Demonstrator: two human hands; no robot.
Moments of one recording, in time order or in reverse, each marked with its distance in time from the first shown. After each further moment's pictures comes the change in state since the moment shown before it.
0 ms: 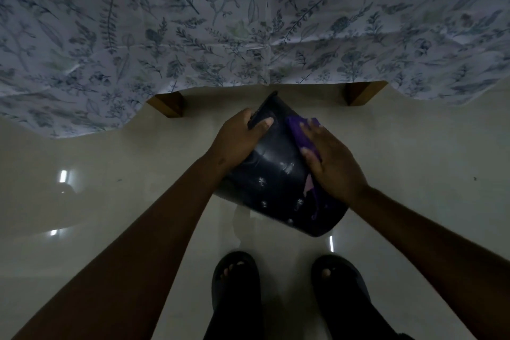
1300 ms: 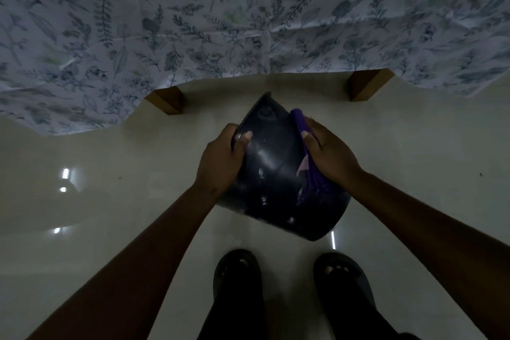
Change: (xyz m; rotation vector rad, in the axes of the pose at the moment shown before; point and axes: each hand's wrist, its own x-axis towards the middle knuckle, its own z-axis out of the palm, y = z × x) left_hand -0.041 -0.030 0.005 0.077 0.157 0.014; right_hand 0.020 -0.006 0.007 0.214 -0.114 0.208
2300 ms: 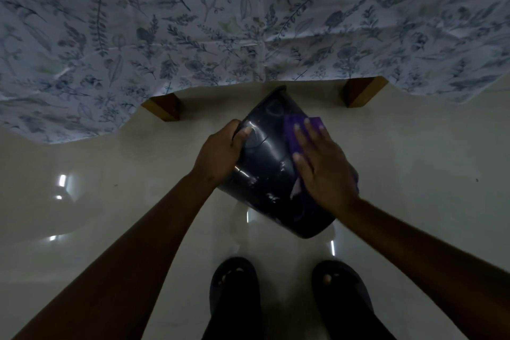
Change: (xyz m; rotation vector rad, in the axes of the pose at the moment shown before) left_hand 0.032 0.006 -0.003 0.063 -0.086 0.027; right_hand -0.026 -0.001 0.011 -0.323 0.167 -0.188
